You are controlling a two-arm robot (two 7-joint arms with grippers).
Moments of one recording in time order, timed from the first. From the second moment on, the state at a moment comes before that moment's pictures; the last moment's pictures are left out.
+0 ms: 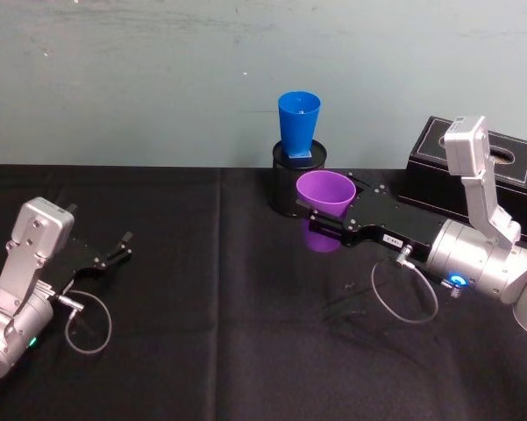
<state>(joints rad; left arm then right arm) -0.20 0.60 0.45 -1.41 -0.25 -0.12 0.03 0.47 0.46 -0.48 -1.32 0.54 -0.03 0.67</state>
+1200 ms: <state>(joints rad) -0.20 0.60 0.45 -1.41 -0.25 -0.12 0.03 0.47 0.46 -0.48 -1.32 0.54 -0.03 0.67</state>
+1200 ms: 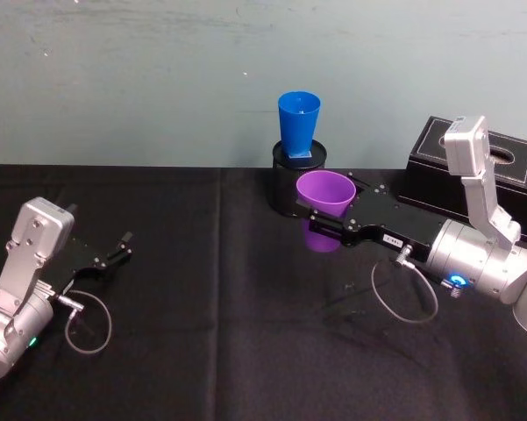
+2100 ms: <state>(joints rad) -0.20 0.60 0.45 -1.41 -0.25 -0.12 0.03 0.51 0.43 -0.49 -1.29 0.52 -0.02 0.62</state>
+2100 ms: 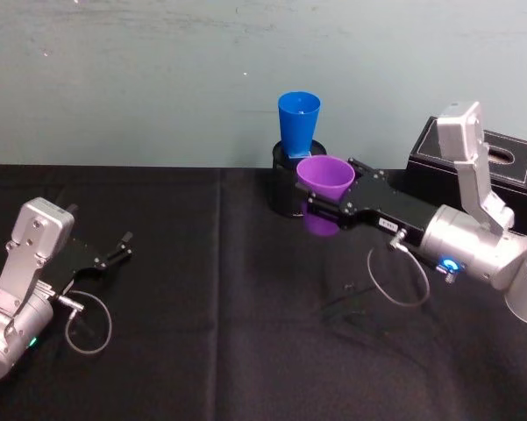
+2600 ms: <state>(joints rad) -0.20 0.60 0.45 -1.41 -0.25 -0.12 0.03 0.60 0.32 -0.47 -1.14 0.47 -0.03 0.53</state>
